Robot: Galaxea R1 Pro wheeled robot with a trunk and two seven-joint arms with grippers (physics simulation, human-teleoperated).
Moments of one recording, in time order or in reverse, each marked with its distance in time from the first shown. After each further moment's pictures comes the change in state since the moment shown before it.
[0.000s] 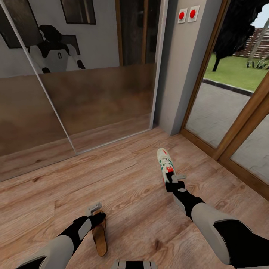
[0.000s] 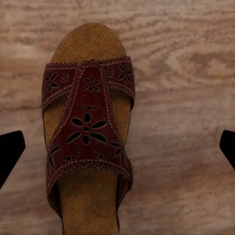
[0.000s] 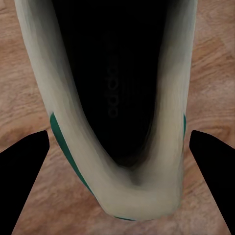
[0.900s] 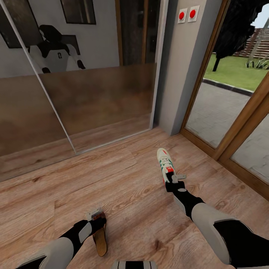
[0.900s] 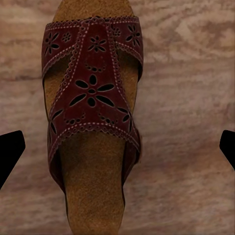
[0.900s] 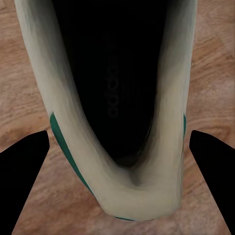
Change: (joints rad) left arm 0.000 0.002 0.003 0.059 0.001 0.000 0.003; right arm 0.000 0.000 0.000 0.000 0.000 0.000 0.000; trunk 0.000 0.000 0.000
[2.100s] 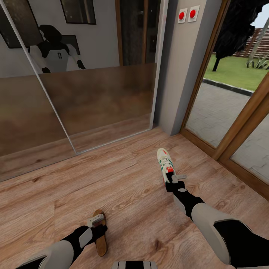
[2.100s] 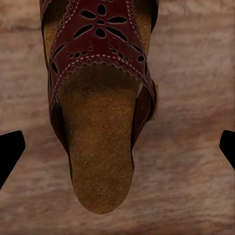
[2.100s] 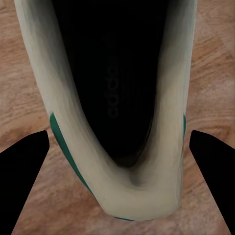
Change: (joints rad) left arm 0.000 0.003 0.000 0.086 0.005 -0.007 0.001; right arm 0.000 0.000 0.000 0.000 0.000 0.001 0.000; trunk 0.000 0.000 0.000
